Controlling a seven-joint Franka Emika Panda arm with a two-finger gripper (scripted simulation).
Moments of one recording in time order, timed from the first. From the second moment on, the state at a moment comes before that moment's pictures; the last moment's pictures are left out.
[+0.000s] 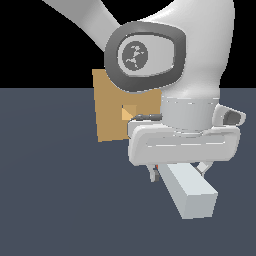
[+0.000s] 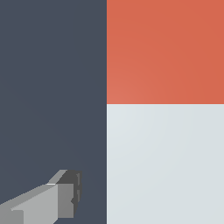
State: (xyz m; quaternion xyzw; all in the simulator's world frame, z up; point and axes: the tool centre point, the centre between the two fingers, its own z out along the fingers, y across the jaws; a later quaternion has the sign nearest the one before) arm 0.101 -0.078 0.024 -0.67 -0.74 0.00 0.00
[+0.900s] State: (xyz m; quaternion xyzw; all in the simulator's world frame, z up) arm 0.102 -0.078 0.023 -0.67 -0.74 0.00 0.00
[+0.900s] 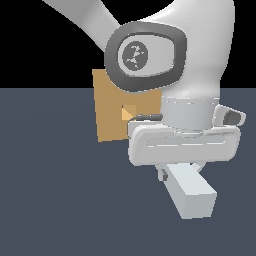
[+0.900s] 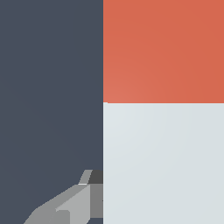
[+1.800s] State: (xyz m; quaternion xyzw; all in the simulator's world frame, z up) arm 0.064 -0.035 0.074 -0.64 -0.77 0.00 0.00
